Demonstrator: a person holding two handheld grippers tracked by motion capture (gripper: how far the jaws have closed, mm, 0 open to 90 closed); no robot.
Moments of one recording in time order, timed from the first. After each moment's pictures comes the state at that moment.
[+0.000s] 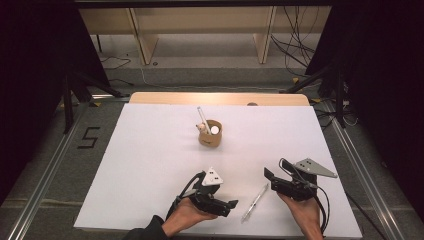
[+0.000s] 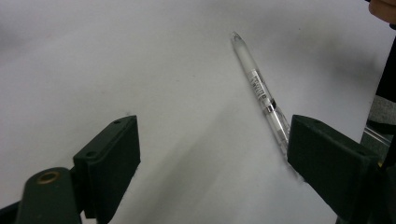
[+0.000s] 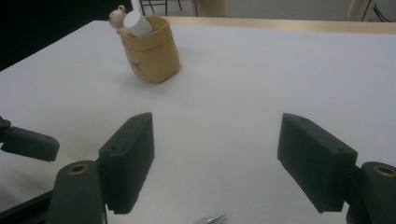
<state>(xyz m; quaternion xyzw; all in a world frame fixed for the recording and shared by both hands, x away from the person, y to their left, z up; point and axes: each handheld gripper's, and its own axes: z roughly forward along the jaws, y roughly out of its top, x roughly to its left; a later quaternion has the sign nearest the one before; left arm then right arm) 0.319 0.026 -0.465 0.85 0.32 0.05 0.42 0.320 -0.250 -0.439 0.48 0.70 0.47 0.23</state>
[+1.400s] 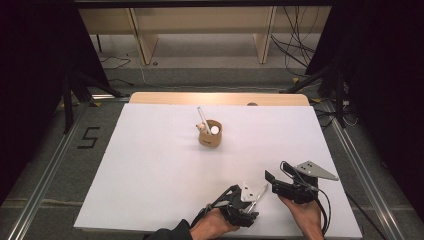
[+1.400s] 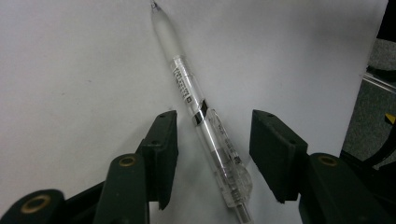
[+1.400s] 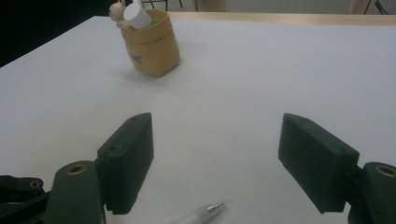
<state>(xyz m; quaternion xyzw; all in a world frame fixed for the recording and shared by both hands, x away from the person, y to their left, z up) 0.300 -0.045 -0.485 0.90 0.25 0.05 0.36 0.316 -0.252 -0.442 0.49 0.70 0.47 0.22</state>
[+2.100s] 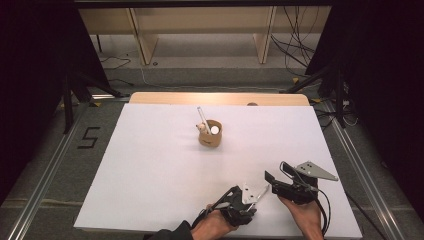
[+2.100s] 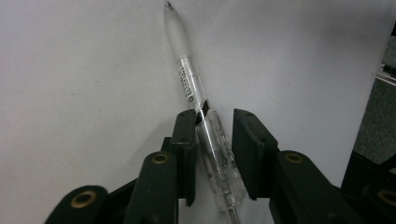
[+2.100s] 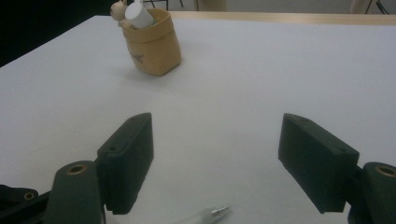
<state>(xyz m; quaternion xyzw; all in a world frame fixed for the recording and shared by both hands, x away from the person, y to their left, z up) 0.297 -0.046 -0.485 0.90 0.26 0.08 0.35 0.315 -0.252 -0.443 0.48 0.71 0.47 0.22</state>
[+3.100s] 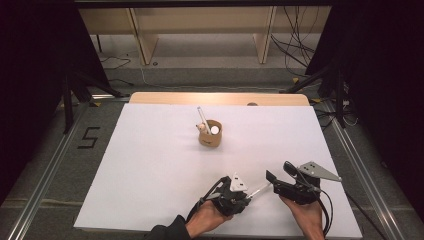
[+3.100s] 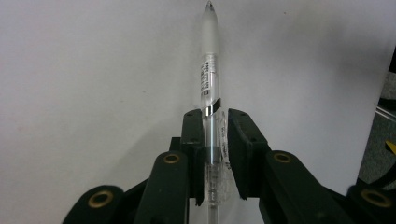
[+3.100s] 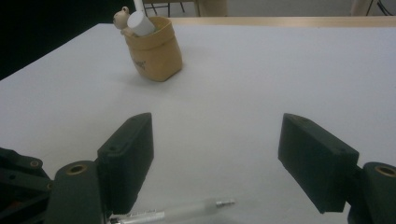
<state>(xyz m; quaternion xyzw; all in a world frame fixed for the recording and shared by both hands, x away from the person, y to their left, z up) 0.318 -0.023 -0.474 0.87 0.29 0.06 0.39 0.312 -0.255 -0.440 0.49 0.70 0.48 0.22</state>
